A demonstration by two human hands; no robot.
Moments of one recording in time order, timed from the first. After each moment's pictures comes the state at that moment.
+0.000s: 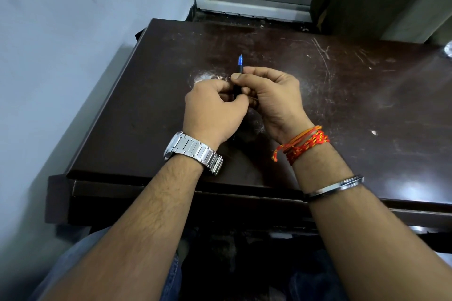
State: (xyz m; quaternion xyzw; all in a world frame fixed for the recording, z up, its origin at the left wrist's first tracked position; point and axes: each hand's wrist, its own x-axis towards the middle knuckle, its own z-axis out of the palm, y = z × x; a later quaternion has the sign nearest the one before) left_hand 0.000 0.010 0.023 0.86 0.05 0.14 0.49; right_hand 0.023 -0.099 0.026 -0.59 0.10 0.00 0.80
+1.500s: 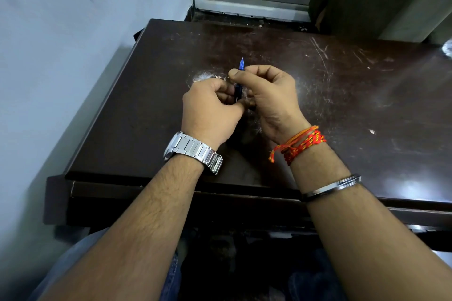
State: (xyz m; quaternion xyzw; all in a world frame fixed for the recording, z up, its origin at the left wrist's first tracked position) left_hand 0.001 0.011 0.020 0.86 0.04 0.13 0.50; right_hand 0.020 -0.096 0.027 -0.62 0.10 -0.03 0.78
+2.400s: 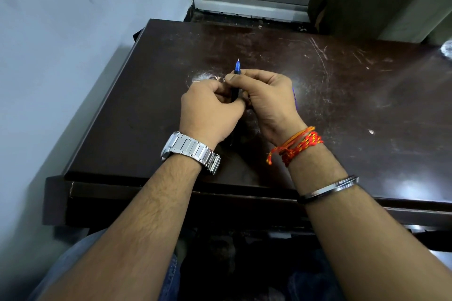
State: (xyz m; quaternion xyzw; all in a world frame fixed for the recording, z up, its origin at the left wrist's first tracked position) left_hand 0.001 0.012 0.023 0.86 0.05 0.13 0.48; right_hand 0.017 -0.094 0.027 -0.63 0.06 -0.02 0.78
